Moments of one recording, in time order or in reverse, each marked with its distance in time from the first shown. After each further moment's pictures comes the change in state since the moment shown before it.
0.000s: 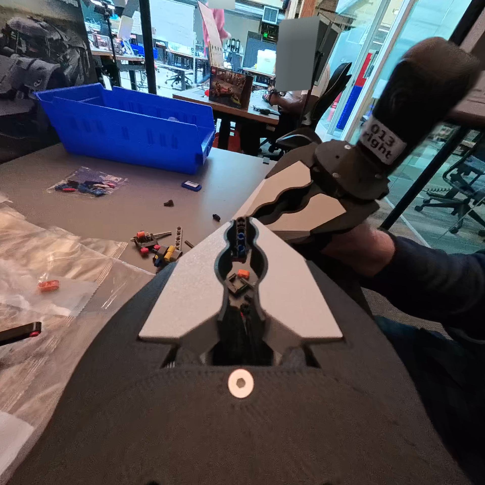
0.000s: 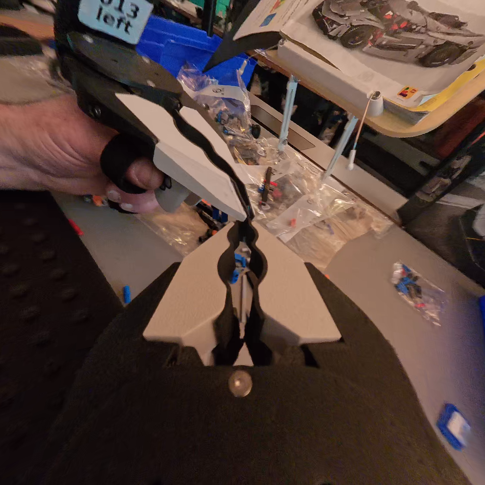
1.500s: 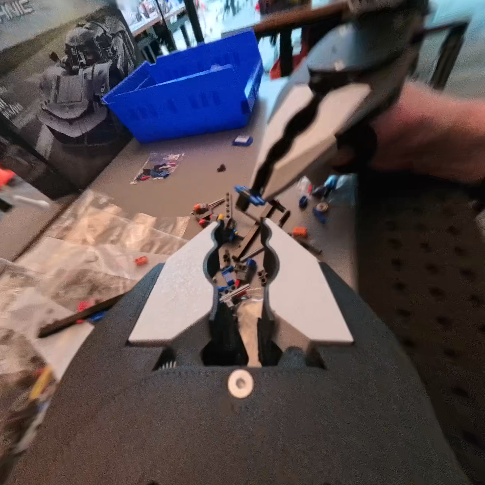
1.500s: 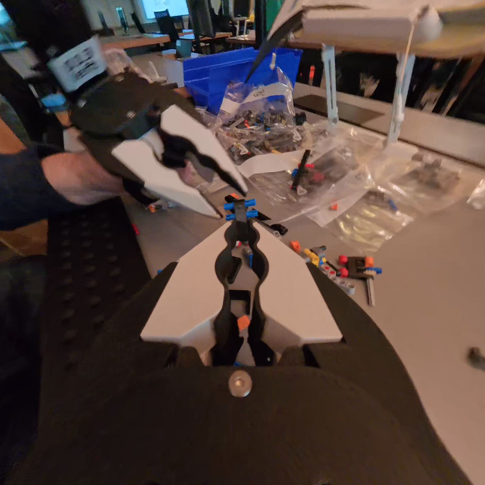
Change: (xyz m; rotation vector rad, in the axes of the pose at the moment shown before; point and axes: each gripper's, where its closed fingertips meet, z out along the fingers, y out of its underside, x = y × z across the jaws) left arm -0.024 0.028 -0.004 -0.228 -0.258 0.352; right arm 0.012 0.018 -0.009 0.039 -0.298 0.283
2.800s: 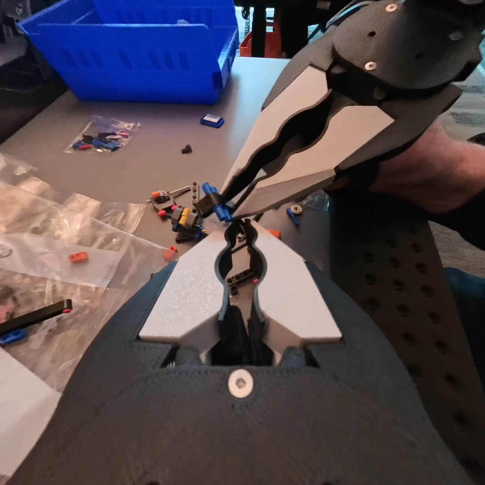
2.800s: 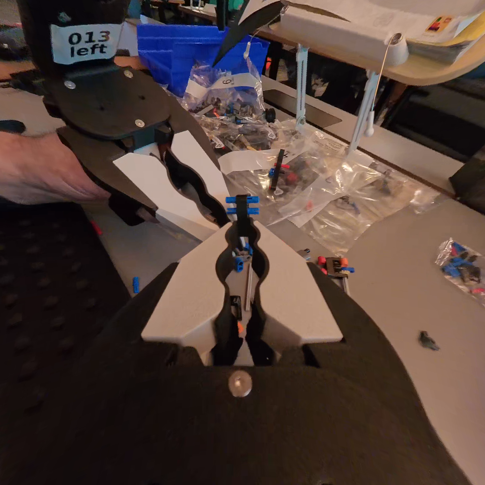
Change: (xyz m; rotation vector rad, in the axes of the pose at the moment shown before) left arm 0.020 0.008 0.025 -0.084 0.136 -0.160; right arm 0.001 -0.002 0.009 -0.053 0.188 -0.114
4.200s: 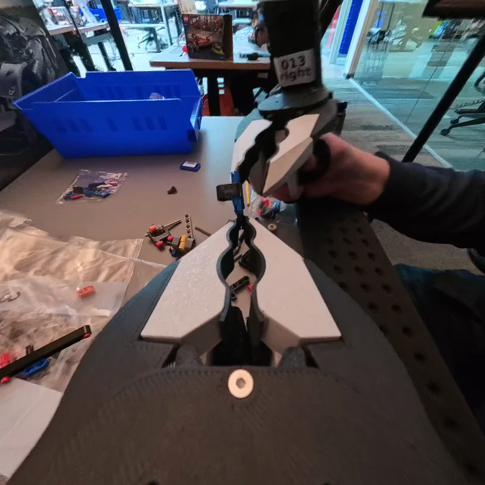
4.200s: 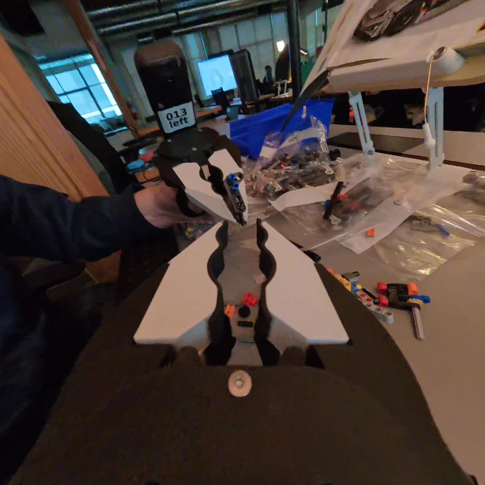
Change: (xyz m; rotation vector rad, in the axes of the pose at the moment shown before) left arm 0.003 -0.027 -0.038 0.162 0.173 0.046; right arm -0.009 -0.026 -0.026 0.224 -0.362 0.264
